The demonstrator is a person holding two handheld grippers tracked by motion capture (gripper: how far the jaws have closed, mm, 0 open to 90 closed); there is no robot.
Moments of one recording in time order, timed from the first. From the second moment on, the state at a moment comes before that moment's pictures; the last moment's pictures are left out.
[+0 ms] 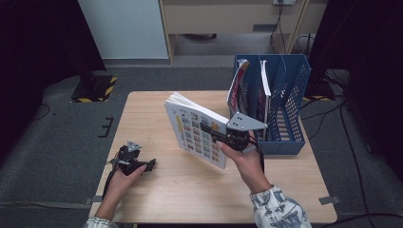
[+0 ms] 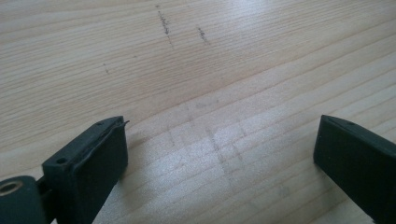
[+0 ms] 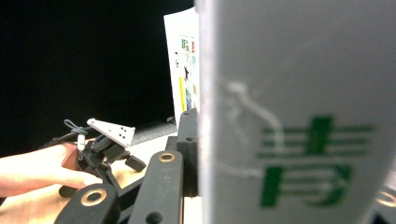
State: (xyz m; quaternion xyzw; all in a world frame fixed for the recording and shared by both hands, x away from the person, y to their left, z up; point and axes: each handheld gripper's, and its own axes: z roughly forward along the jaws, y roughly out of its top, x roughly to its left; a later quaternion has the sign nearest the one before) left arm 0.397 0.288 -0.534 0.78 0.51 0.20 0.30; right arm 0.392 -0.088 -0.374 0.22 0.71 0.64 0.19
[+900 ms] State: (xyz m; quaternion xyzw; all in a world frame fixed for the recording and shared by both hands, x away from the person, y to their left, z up) left arm 0.397 0.289 -0.537 0.78 0.51 0.21 0.31; right arm 0.379 -0.123 -0.377 0.23 0.72 0.63 0.19
